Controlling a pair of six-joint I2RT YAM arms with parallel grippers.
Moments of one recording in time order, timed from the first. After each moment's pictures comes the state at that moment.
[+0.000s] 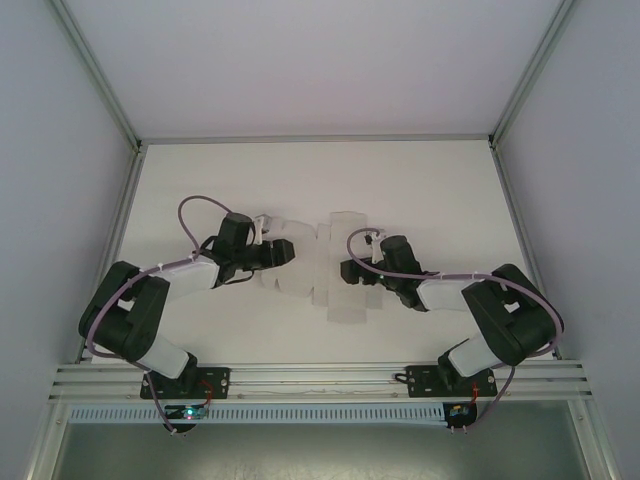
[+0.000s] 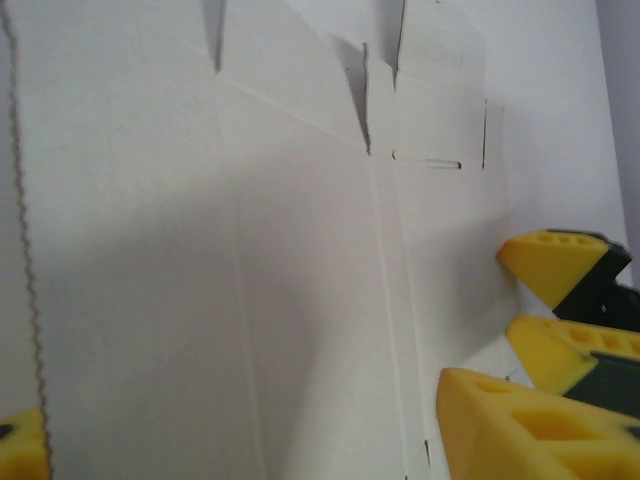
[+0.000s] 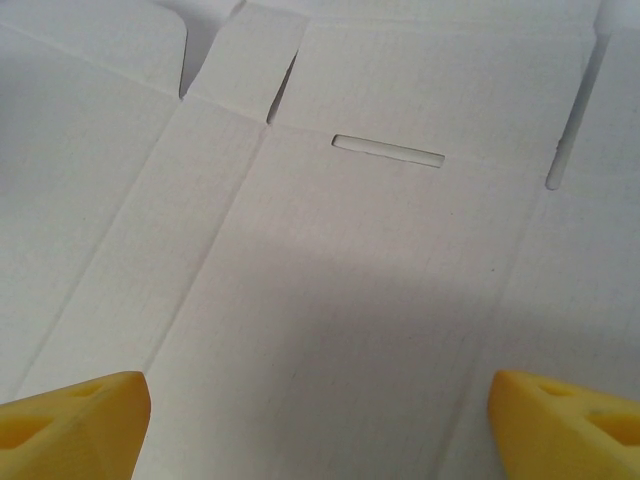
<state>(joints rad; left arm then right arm) -0.36 1.53 0.64 0.14 0.53 -0.62 0.50 1.50 0.41 0.39 -0.20 0.38</state>
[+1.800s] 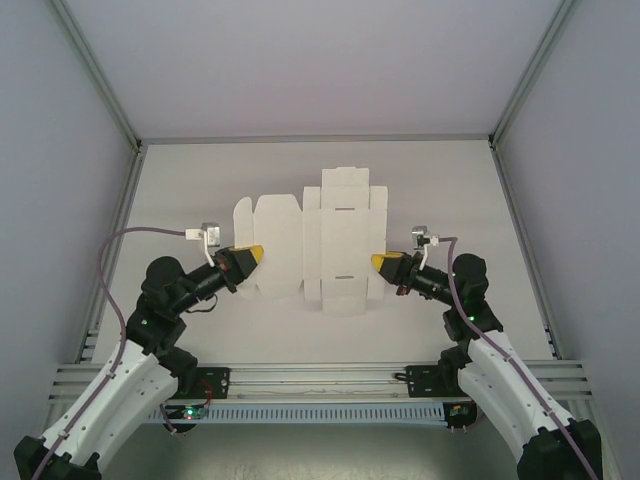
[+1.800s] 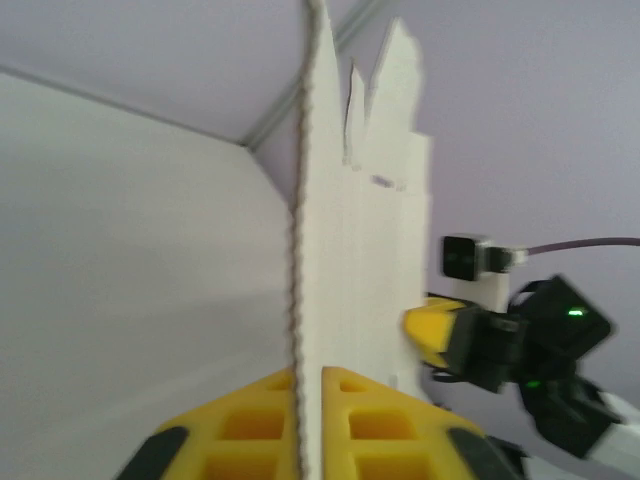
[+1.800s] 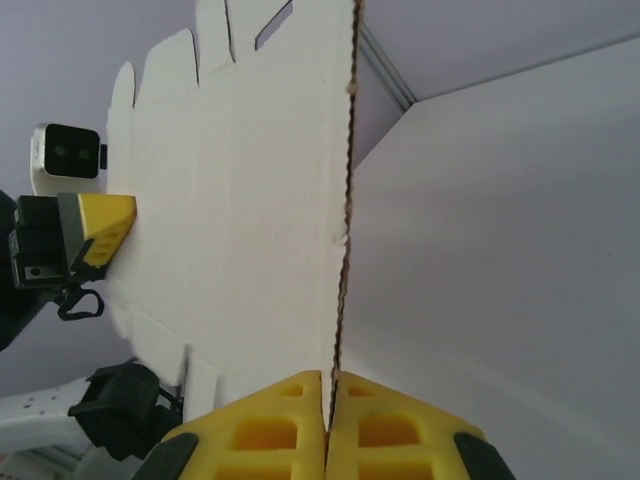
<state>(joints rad) -0.40 0.51 0.43 0.01 0.49 -0.70 0.23 0.63 0.25 0.29 -0.82 0.62</state>
